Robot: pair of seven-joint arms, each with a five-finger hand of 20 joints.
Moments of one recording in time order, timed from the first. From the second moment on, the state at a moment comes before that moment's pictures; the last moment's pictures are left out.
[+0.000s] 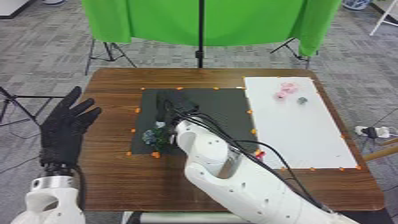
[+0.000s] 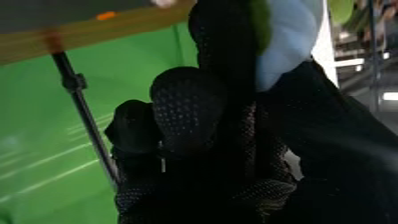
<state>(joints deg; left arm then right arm) 126.2 -60.7 -95.9 -125.7 42.3 17.5 19.1 -64.3 -78.0 33.3 -94.8 -137.5 -3.7 33.5</state>
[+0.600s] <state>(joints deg) 124.7 -60.7 -95.3 -125.1 43.1 16.0 17.5 -61.9 -74.8 25.8 -92.8 -143.4 -1.4 36.8</state>
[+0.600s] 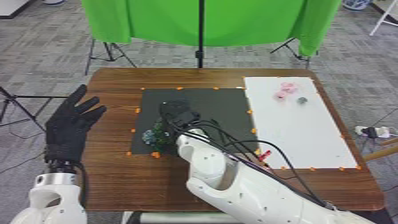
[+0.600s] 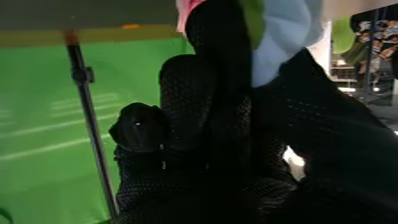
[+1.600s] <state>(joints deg) 128.3 -60.8 -96.0 -126.1 42.8 16.5 17.9 -64.7 -74.6 31.9 -98.7 -142.4 -1.0 34.1</state>
